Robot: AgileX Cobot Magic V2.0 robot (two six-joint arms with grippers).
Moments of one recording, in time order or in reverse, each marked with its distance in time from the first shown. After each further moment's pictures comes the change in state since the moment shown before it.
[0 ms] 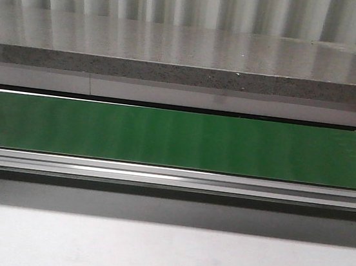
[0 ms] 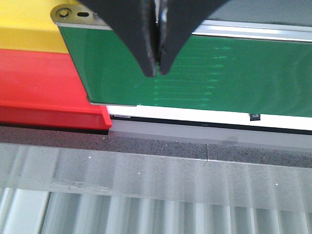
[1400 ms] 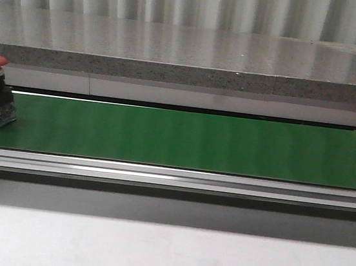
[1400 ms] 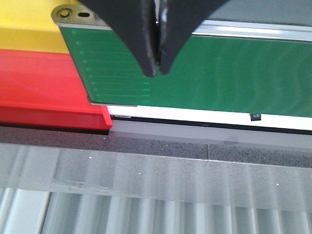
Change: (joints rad) left arm 0.268 0.163 -0.076 0.115 0.036 -0.045; right arm 0.000 0.000 0.000 0.000 0.000 0.000
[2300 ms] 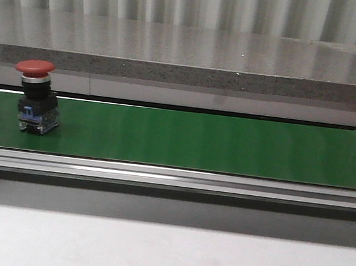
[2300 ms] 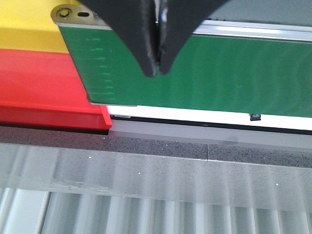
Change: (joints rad) left arm 0.000 0.088 -0.001 -0.047 -0.076 -0.001; right arm 0.000 0.000 0.000 0.000 0.000 0.000
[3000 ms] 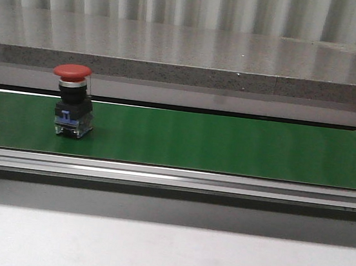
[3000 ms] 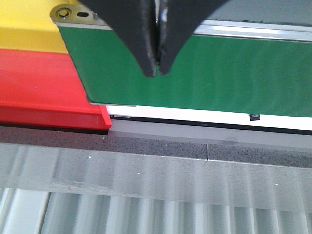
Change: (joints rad) left arm -0.025 -0.196 0.000 0.022 0.023 0.052; right arm 0.000 0.000 0.000 0.000 0.000 0.000
